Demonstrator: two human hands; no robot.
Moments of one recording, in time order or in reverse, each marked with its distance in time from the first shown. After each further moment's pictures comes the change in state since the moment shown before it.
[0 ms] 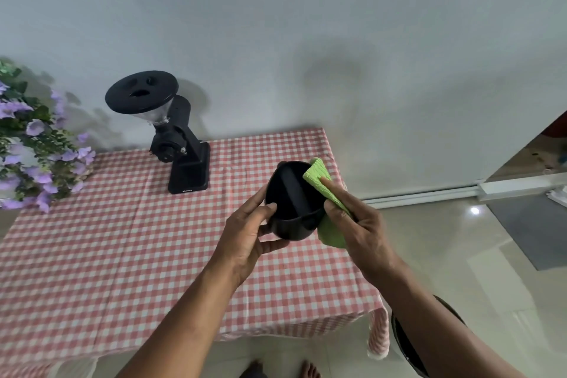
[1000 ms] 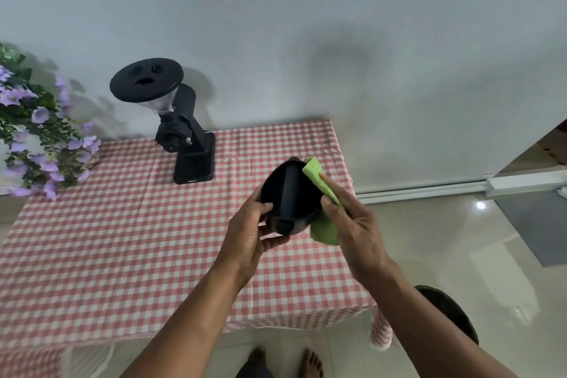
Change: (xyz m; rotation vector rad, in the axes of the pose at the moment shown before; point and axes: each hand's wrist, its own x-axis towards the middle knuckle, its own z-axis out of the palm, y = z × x) left_hand -0.008 -0.007 -0.001 0.014 0.095 -0.022; right_hand -0.002 0.008 0.024 0.084 0.045 0.059
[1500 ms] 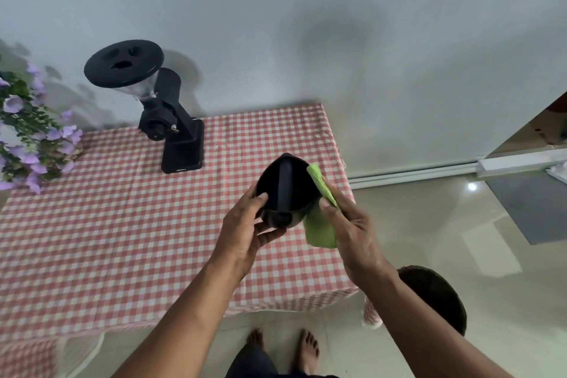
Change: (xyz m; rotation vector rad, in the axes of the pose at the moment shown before) left_hand 0.004 -0.022 0.004 -0.026 0.042 -0.061; right_hand -0.016 0.027 -0.017 0.024 0.023 0.091
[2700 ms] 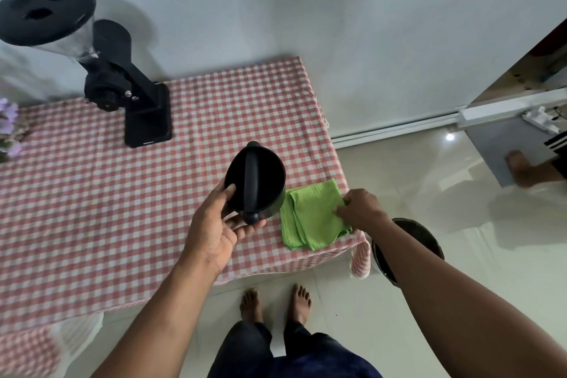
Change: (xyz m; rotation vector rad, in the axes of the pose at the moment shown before) left_hand 0.004 -0.034 -0.027 -0.194 0.079 -0.162; right_hand 0.054 0.113 -0.105 -1.090 0.002 0.615
